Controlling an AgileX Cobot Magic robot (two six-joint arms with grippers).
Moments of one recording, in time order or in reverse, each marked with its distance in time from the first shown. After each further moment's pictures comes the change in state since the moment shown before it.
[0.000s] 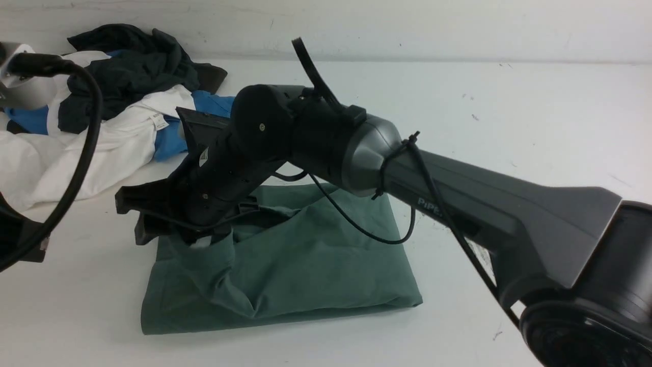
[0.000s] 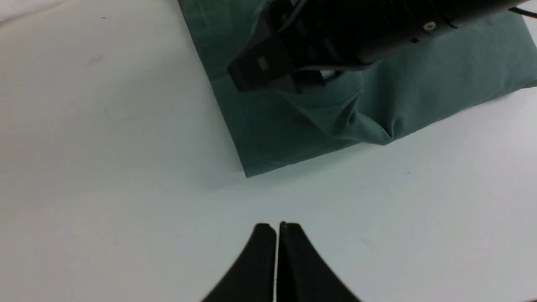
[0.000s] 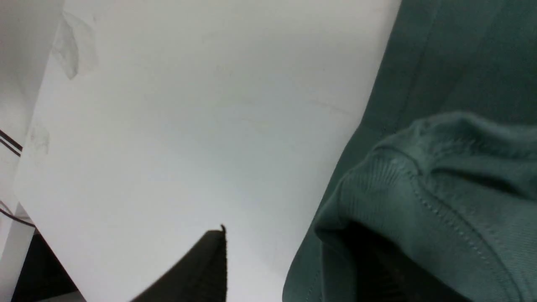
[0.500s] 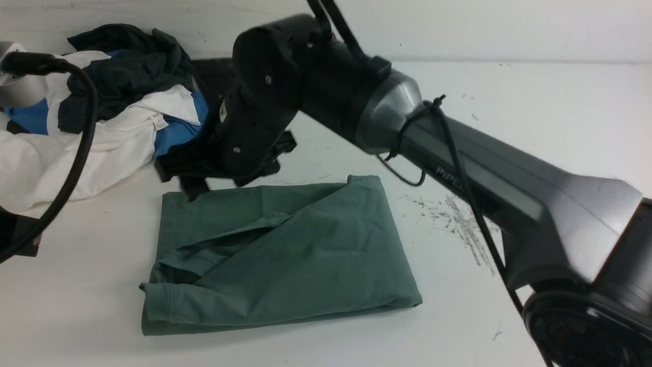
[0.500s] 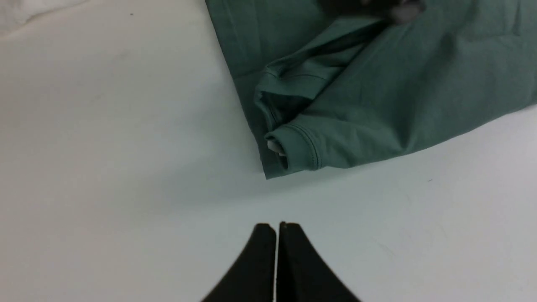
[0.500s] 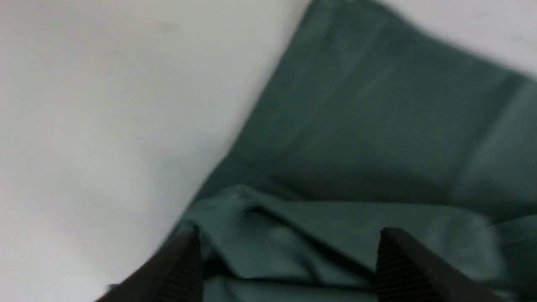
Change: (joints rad) right arm -0.040 -0.003 -0.259 -0.433 0.285 -0.026; left arm 0.000 0.003 0.000 0.047 0.001 -0.043
